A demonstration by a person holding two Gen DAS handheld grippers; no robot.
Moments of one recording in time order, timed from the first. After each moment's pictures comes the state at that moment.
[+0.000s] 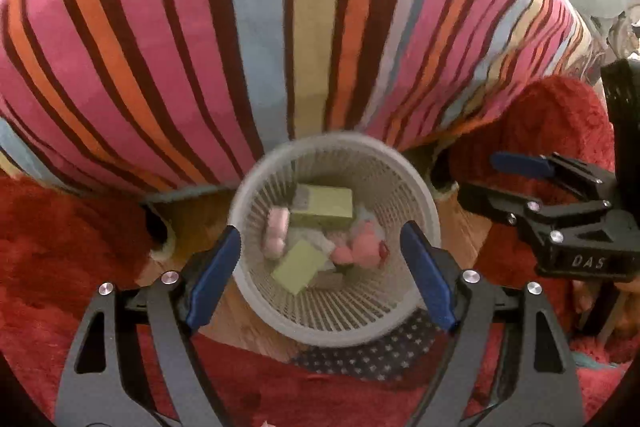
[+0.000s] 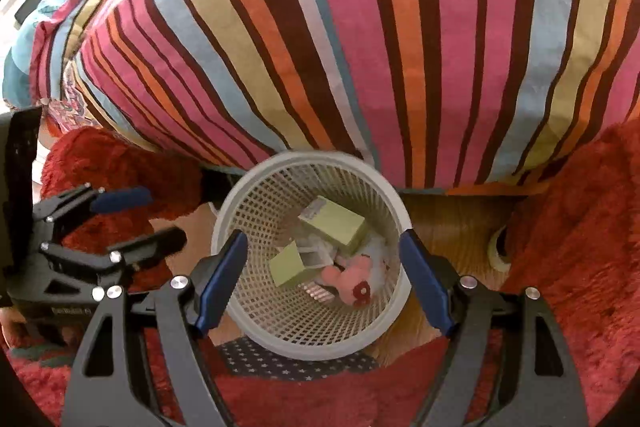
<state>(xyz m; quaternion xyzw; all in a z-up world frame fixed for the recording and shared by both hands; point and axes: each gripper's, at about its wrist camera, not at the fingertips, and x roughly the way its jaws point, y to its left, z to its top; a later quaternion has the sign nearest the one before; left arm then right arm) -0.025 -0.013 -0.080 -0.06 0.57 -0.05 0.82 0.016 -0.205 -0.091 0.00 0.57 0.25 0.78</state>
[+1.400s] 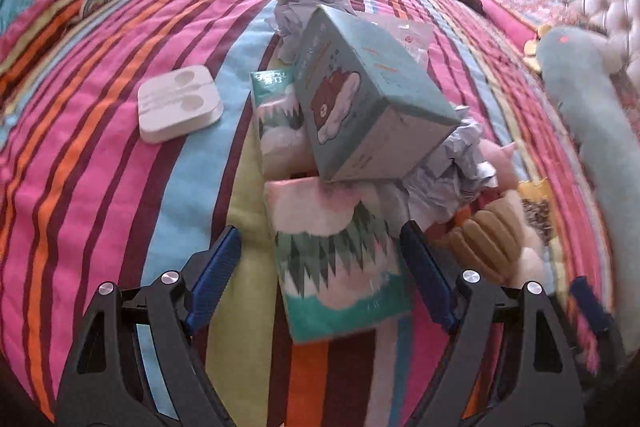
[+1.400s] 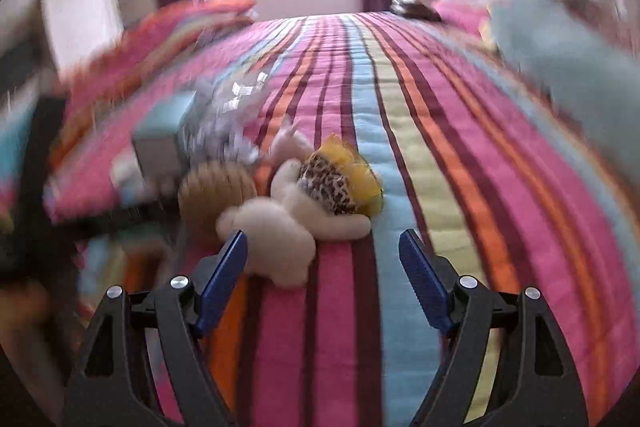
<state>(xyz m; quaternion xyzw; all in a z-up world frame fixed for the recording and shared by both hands) 0.426 0.063 0.043 -0.17 0.45 0.13 0.87 0.386 -0.186 0.051 0.03 0.36 0.17 0.91</state>
